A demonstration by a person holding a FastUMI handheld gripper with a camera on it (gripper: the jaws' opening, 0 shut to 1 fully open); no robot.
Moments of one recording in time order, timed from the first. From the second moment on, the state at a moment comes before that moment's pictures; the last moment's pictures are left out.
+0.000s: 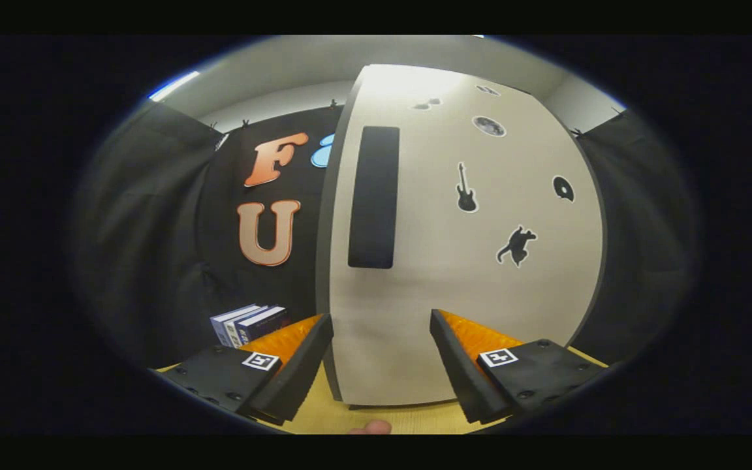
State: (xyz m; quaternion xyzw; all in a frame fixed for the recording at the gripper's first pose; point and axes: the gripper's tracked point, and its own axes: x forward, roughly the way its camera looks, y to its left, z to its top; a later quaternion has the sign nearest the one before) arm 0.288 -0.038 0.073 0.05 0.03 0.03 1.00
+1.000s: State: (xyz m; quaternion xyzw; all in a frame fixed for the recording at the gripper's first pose) arm 0.106 -0.063 0.108 0.03 0.01 0.13 0.99
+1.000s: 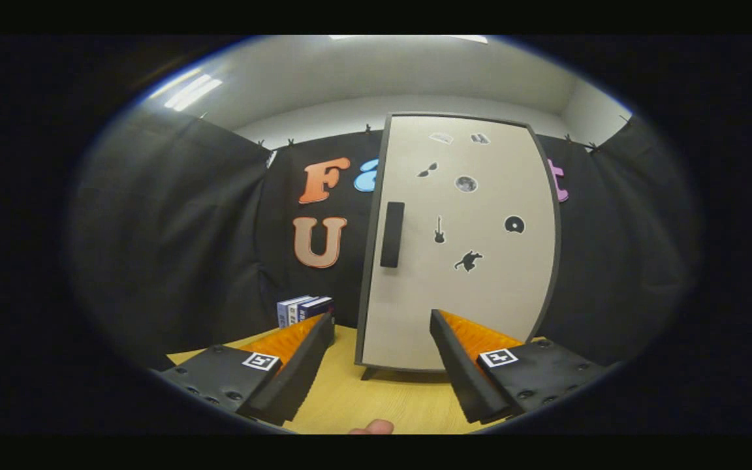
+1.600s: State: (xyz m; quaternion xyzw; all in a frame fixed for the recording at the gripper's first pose) arm 0.065 -0.092 0.116 0.03 0.00 0.14 0.99
